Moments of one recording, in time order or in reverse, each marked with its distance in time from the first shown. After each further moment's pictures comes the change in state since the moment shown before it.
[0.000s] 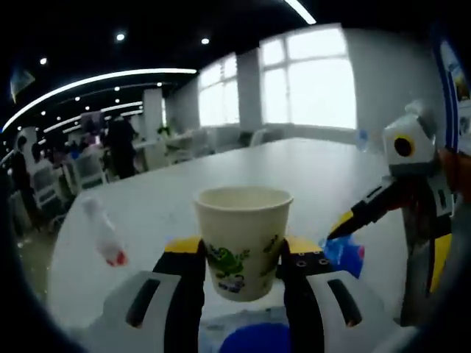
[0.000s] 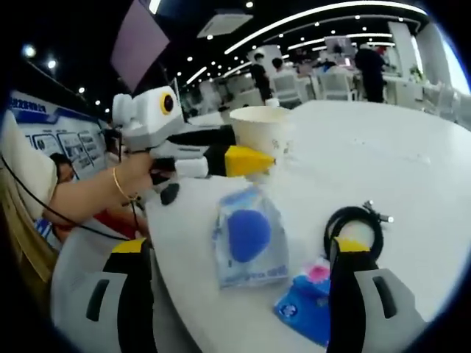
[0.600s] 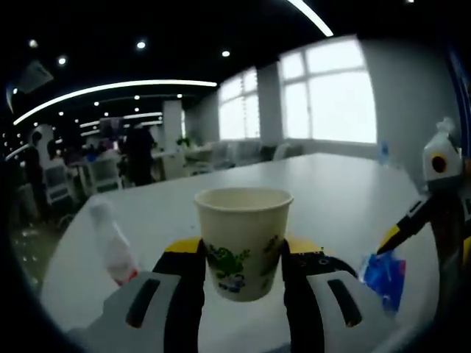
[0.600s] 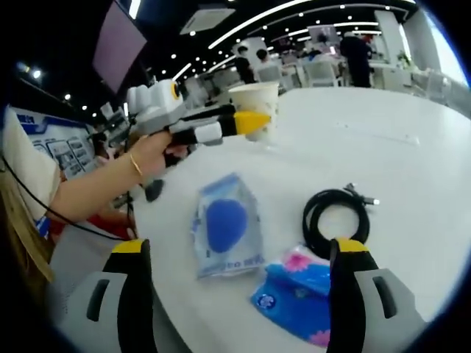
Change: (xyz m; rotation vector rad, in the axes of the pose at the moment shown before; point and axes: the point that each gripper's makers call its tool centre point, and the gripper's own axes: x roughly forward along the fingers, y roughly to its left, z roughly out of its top) left arm 0.046 0.059 -0.006 -0.063 -0.079 0.105; right arm -0.002 -0.036 -0.016 0.059 0.046 -0.051
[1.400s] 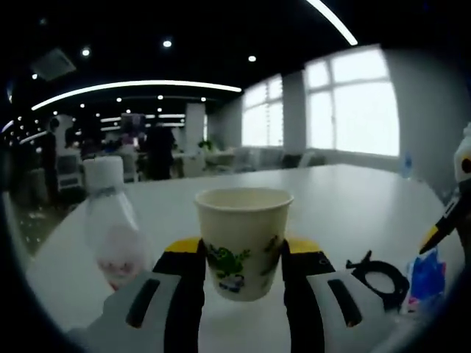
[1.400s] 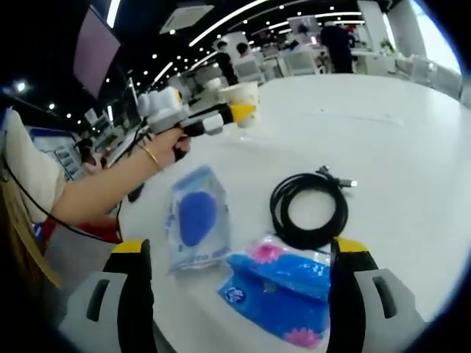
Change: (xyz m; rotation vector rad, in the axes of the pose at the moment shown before) left arm 0.046 0.055 -0.035 -0.073 -0.060 0.113; right arm 0.002 -0.038 -0.018 0.074 0.027 -0.075
